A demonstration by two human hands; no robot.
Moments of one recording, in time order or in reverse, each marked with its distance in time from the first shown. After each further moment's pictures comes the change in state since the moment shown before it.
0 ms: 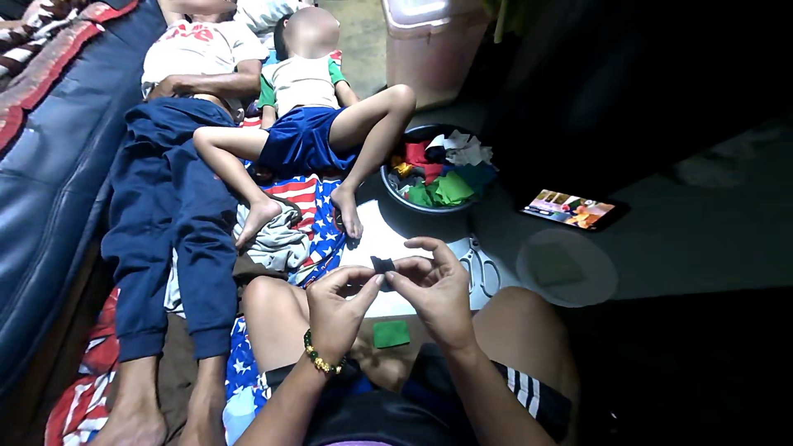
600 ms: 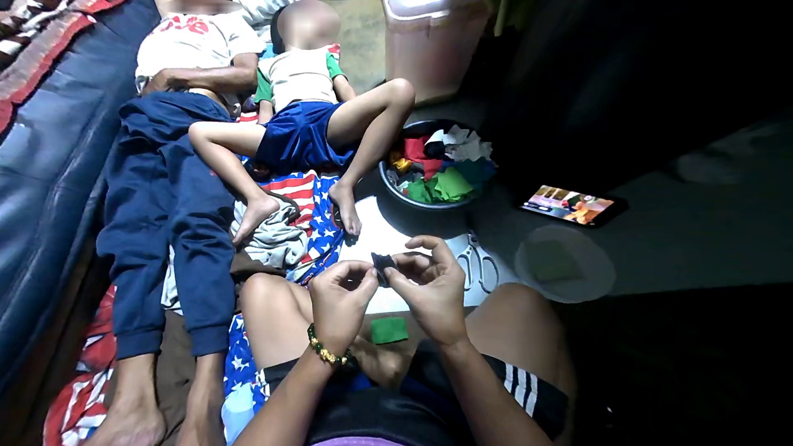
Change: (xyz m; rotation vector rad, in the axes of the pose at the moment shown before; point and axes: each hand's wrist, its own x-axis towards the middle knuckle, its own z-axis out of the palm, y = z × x) left_hand 0.003 0.004 0.009 0.068 0.045 -0.101; right_hand -0.001 0.010 0.003 -0.083 0.059 -0.068
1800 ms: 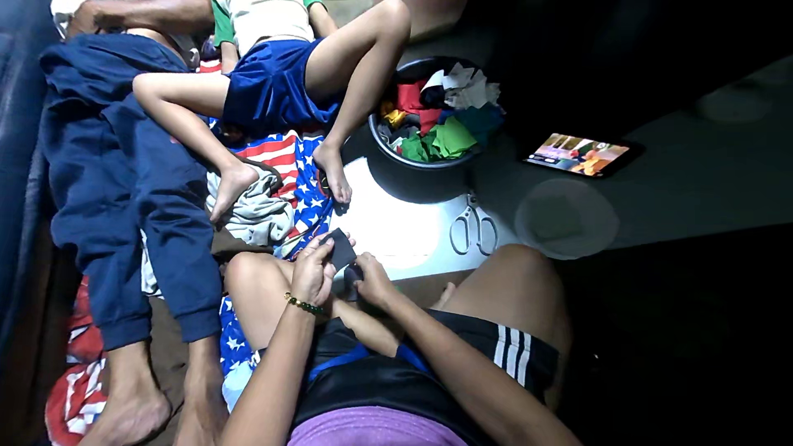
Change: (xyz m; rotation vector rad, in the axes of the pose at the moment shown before) left_hand 0.024 -0.082 -0.012 -0.604 0.050 -0.767; right_hand -0.018 0.153 0.006 -0.723 -0.718 0.512
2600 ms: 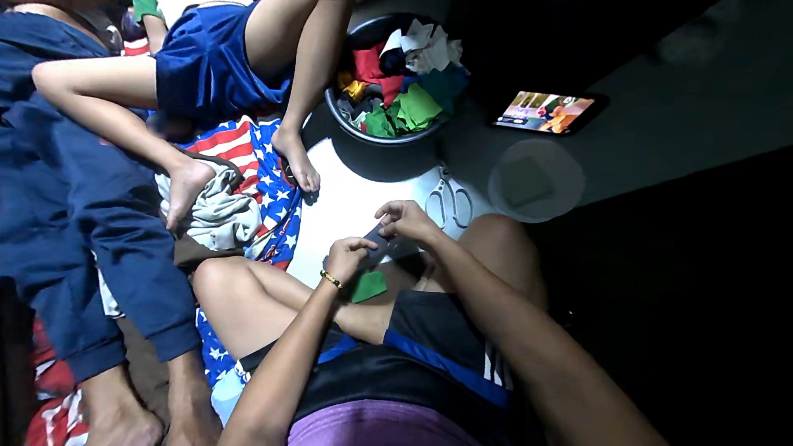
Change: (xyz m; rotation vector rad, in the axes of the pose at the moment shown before) left_hand 0.053 -0.087 0.022 0.960 -0.400 -0.039; right_hand 0.002 0.053 -0.113 0.389 0.115 0.169
